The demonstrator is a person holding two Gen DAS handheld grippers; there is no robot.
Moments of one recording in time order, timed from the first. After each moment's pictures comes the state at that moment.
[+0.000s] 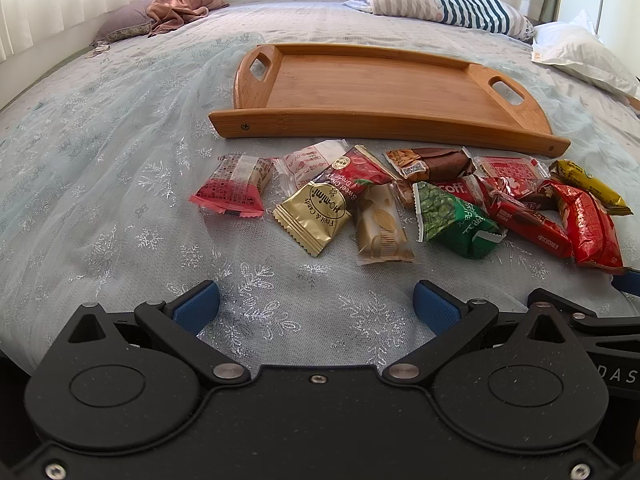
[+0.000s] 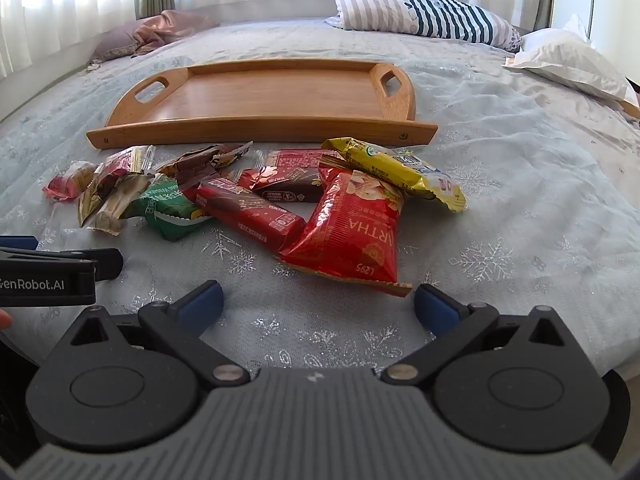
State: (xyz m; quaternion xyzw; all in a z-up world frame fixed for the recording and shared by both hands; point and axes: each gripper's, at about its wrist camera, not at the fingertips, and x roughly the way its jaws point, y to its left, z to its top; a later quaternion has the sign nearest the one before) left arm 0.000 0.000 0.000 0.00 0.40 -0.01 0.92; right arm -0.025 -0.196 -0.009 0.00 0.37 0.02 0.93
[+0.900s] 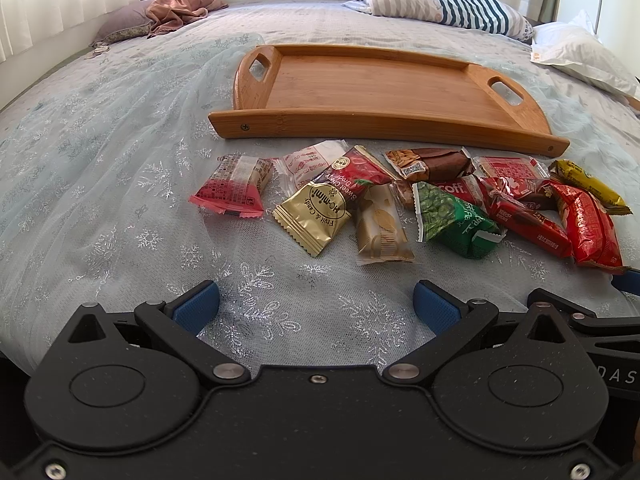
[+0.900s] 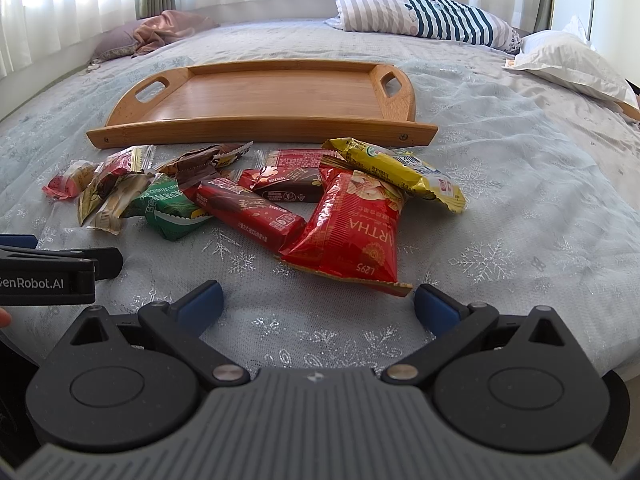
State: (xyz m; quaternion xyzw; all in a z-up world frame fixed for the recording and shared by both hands) left arm 0.000 0.000 0.000 0.00 0.40 -0.01 0.92; right arm -0.028 -0.193 -0.008 0.00 0.37 0.02 0.93
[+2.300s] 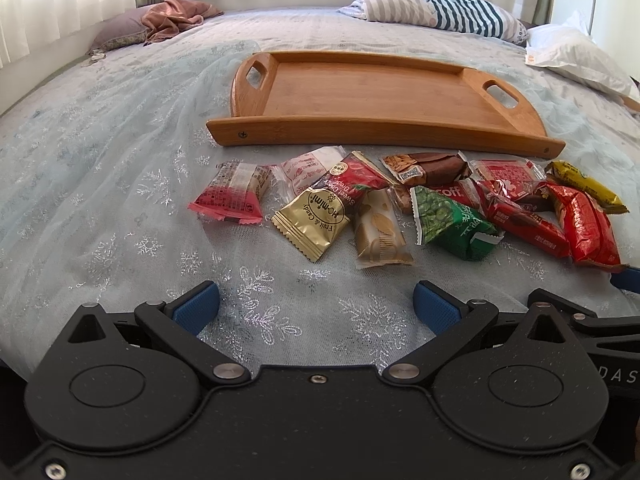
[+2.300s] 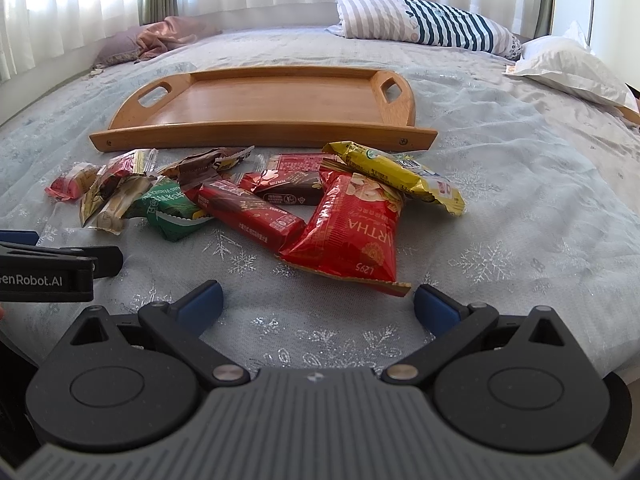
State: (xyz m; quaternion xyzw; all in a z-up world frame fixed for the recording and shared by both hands) left arm 0.001 -0.005 0.001 0.01 0.39 -0.01 0.92; right arm -0.032 -0.194 -0.008 0.00 0.37 0.02 0.93
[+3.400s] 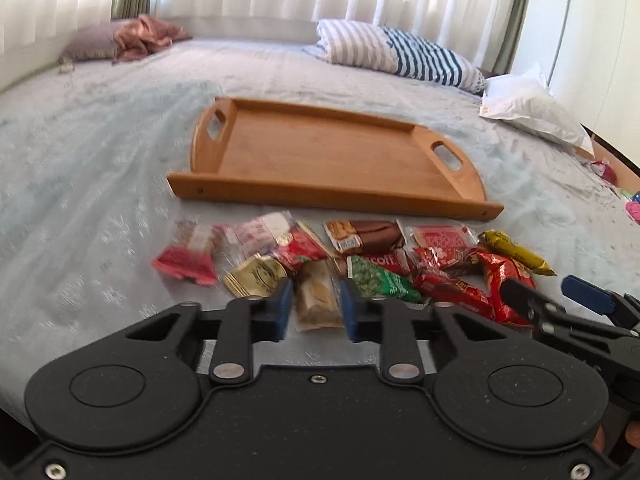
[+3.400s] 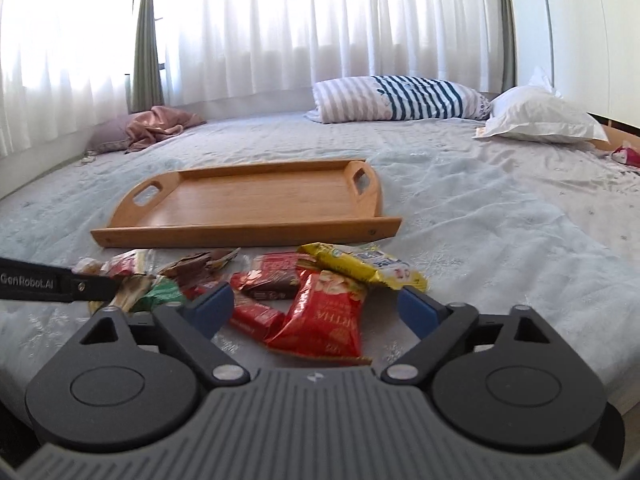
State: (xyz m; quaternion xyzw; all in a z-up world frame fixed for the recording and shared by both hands) left arm -0.003 0.005 0.036 -0.06 0.34 -0.08 0.93; right arm -0.049 -0.208 0.015 0.03 0.23 -0.01 0.97
